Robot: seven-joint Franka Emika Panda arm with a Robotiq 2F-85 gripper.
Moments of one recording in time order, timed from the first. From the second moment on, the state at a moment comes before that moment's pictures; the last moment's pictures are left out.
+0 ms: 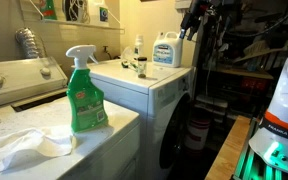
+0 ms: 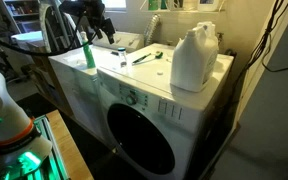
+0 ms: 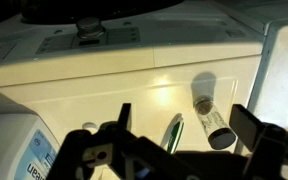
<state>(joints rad) 0.03 -0.62 -0.09 -2.40 0.07 2.04 -0.15</state>
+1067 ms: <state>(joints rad) 0.02 -0.62 -0.11 -2.38 0.05 2.05 -0.23</state>
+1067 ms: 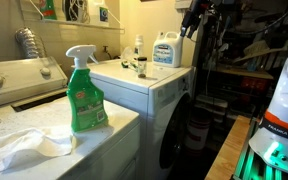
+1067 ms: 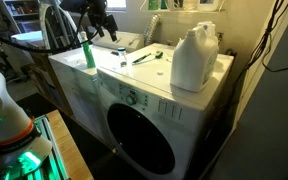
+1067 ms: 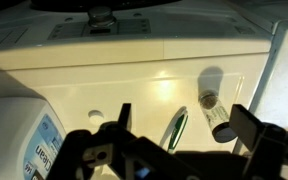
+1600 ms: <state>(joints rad) -0.01 -0.46 -0.36 -2.06 -0.05 1.97 -0.75</state>
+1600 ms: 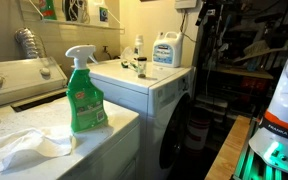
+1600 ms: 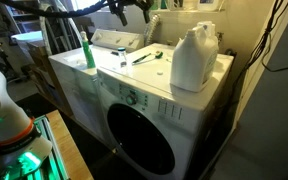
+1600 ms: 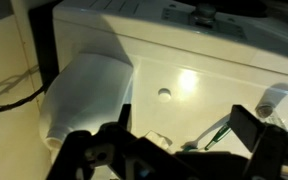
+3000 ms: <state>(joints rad) -0.16 0.09 -0.34 -1.52 0.19 2.16 -0.80</state>
